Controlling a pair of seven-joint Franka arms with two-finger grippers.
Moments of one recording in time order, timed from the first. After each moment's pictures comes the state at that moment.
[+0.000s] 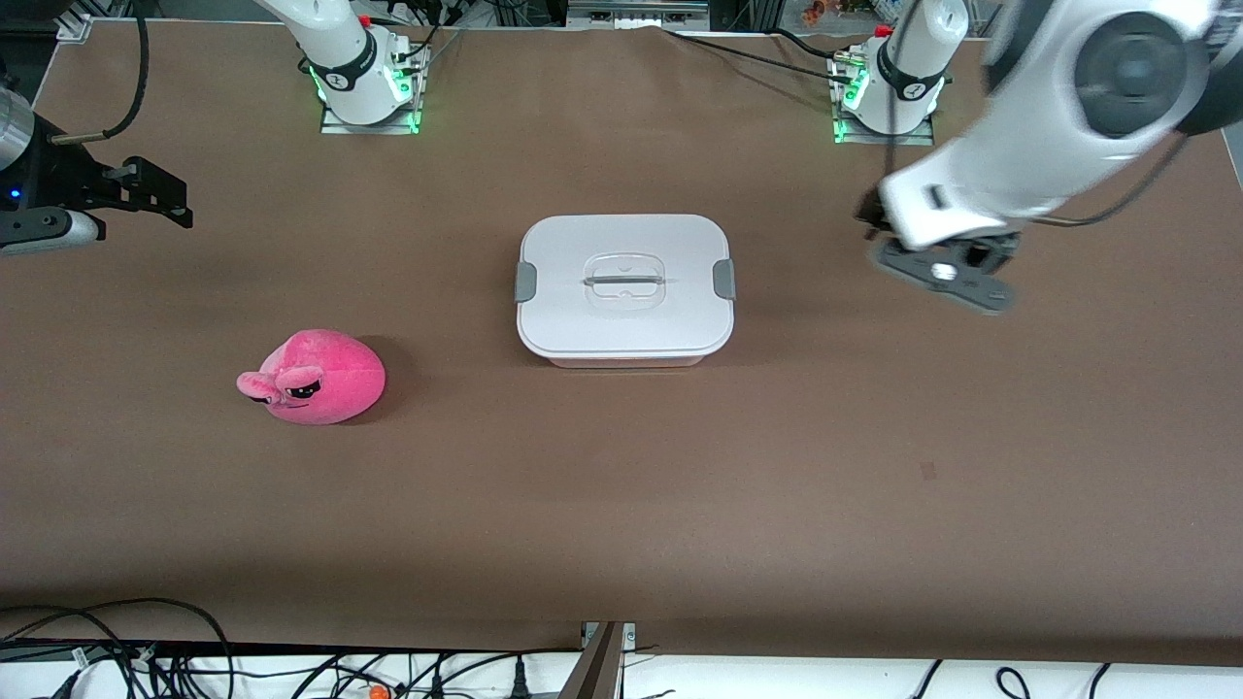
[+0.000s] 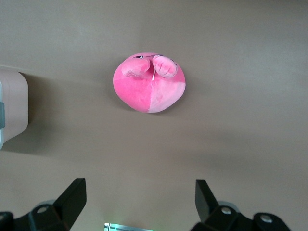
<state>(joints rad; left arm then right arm) -0.38 0.24 -0.05 -1.41 -0.01 1.42 0.08 0.17 0.00 -0.14 -1.60 -0.01 1.53 -0.14</state>
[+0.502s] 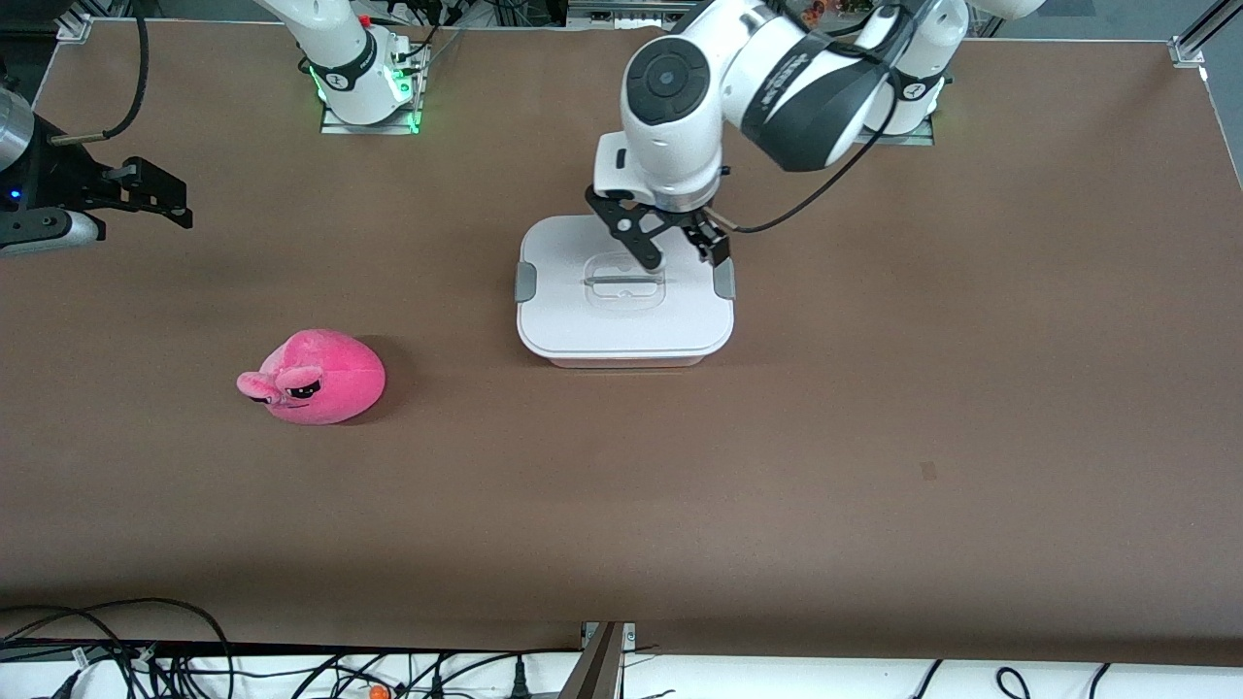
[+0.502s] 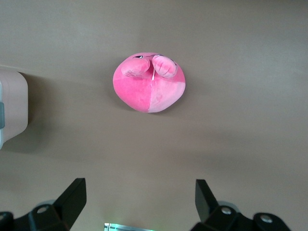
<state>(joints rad) -0.72 0.45 -0.05 -1.38 -0.02 1.65 0.18 0.17 0.01 -0.14 -1.60 -0.01 1.53 -0.14</state>
